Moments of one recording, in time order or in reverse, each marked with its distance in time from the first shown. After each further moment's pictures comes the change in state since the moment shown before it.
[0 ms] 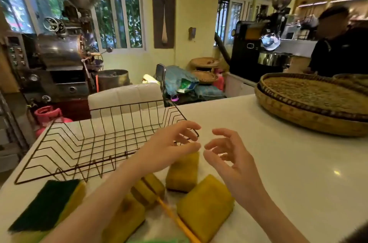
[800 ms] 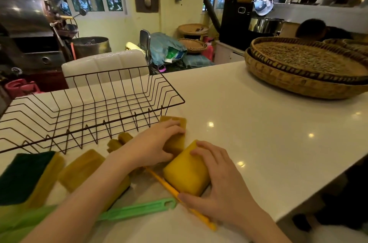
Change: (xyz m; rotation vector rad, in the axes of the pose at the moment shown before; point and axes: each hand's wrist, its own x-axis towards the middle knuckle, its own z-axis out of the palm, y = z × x) left_hand -0.005 -0.052 0.040 0.548 -0.325 -0.043; right_hand -0.066 0.052 0.005 -0.616 -0.268 -0.038
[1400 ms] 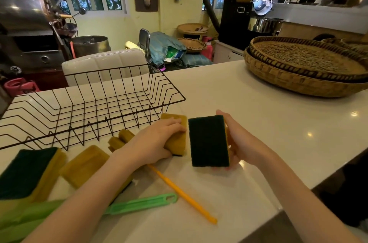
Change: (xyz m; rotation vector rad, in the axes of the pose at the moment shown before) left_hand -0.002 -0.002 0.007 0.050 0.043 -0.004; right_hand 0.061 0.031 -0.049 0.695 -0.276 0.801
